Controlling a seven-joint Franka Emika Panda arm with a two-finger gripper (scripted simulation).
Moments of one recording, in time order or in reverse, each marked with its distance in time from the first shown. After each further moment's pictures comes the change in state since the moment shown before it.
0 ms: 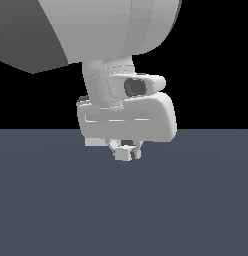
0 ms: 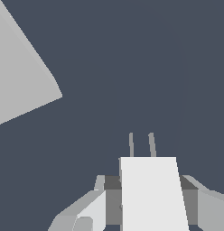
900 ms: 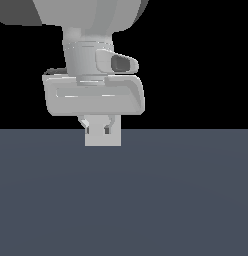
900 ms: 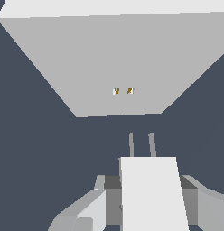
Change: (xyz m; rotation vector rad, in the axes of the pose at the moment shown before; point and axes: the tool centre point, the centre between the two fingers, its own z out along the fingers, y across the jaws) arm 0.003 -0.062 -0.050 0.165 0.000 -0.418
